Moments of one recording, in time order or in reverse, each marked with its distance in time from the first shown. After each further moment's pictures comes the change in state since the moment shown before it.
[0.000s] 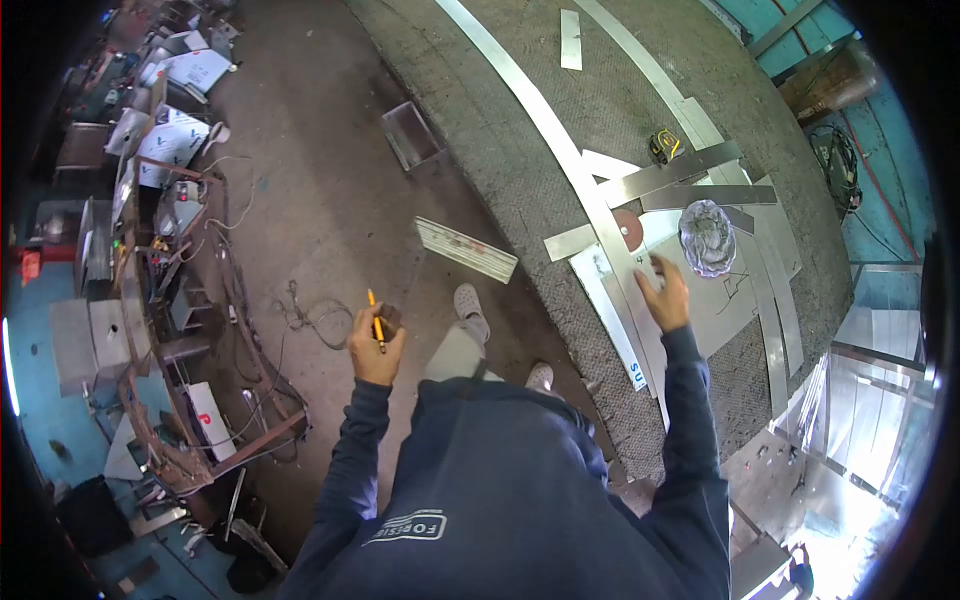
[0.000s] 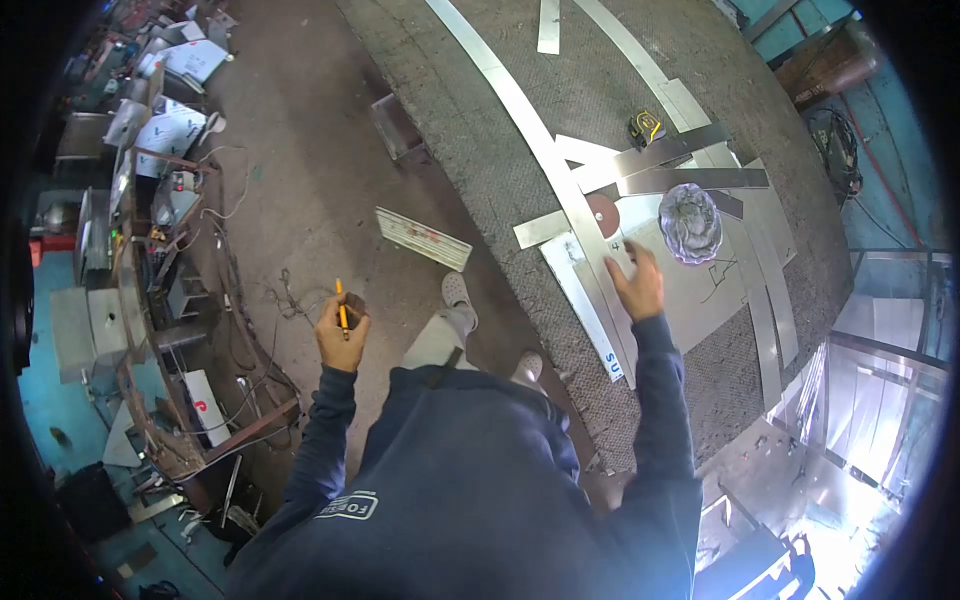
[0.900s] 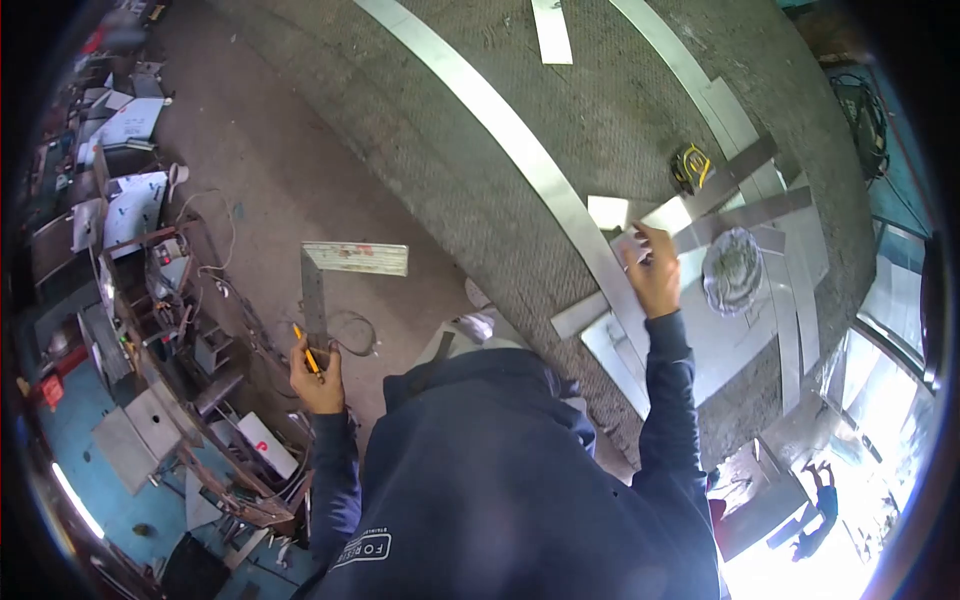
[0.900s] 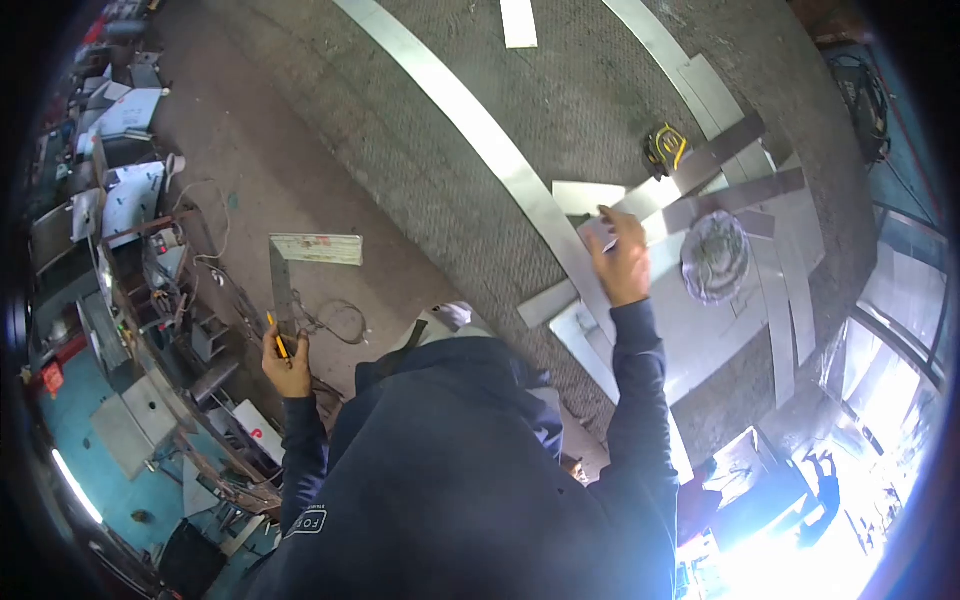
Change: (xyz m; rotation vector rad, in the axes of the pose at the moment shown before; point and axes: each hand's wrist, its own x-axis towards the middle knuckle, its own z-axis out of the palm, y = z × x) left_hand 0.194 -0.051 -0.011 0.224 -0.015 -0.277; right_hand 0.152 -0.026 0.067 0.101 0.046 0.126
